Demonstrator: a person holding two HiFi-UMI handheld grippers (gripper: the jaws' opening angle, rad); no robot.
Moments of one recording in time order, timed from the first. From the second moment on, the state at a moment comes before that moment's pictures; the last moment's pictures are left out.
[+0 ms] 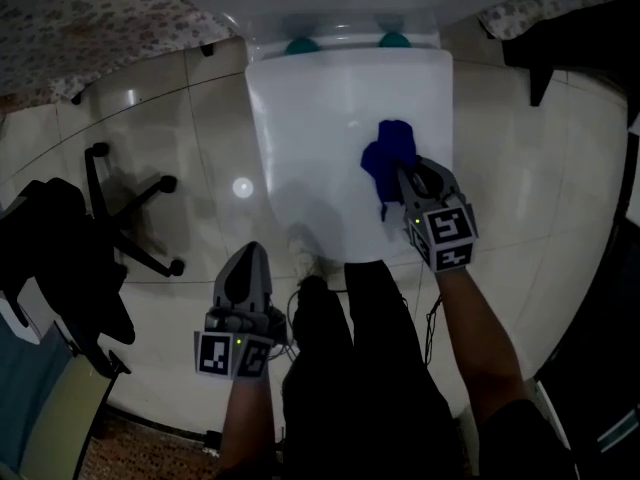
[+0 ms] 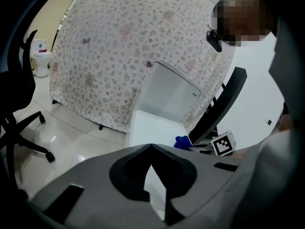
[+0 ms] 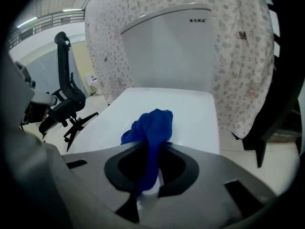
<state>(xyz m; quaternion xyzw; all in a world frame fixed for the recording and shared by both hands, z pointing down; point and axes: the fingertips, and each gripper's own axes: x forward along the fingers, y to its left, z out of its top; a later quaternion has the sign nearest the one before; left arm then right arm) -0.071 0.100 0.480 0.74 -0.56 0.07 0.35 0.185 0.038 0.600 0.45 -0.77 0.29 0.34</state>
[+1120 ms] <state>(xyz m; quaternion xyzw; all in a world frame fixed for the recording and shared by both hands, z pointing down) -0.088 0.140 0.465 0.74 -0.58 0.06 0.35 0.032 0.112 0.529 0.37 -0.83 0.37 0.19</state>
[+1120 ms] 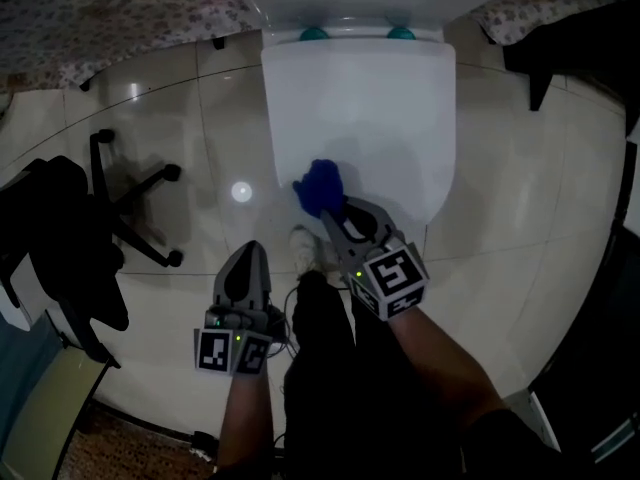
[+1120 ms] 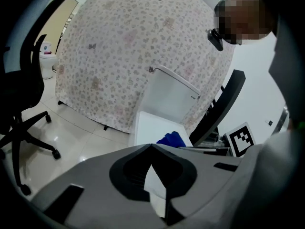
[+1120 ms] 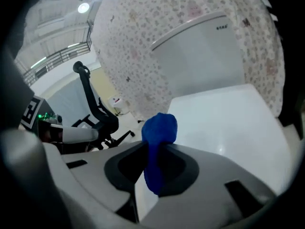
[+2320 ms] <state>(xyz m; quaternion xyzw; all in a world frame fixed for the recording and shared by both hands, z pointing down) -0.056 0.136 0.480 0.76 -0.54 0.08 0.35 0.204 0.179 0.607 0.44 -0.76 0.33 0.35</state>
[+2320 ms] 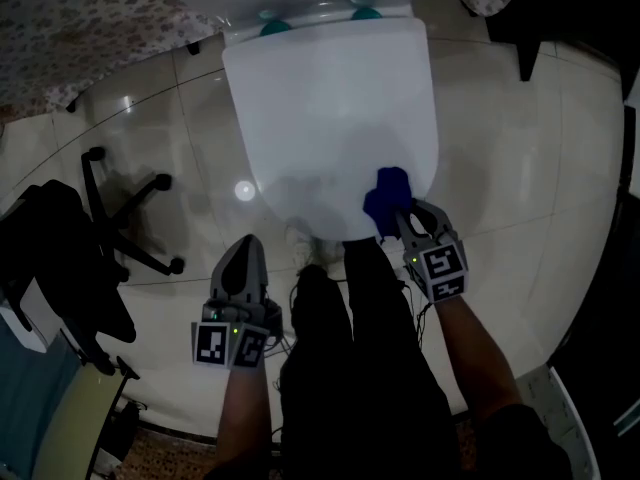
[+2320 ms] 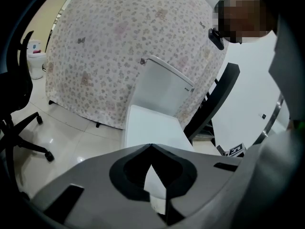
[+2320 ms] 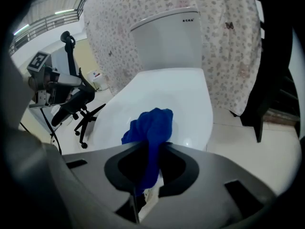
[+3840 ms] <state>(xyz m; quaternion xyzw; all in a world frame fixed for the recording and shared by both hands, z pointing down) -0.171 0.169 0.075 0.82 -0.53 -0.10 0.16 0.284 0.193 0.126 0.70 -0.70 0.13 0.00</state>
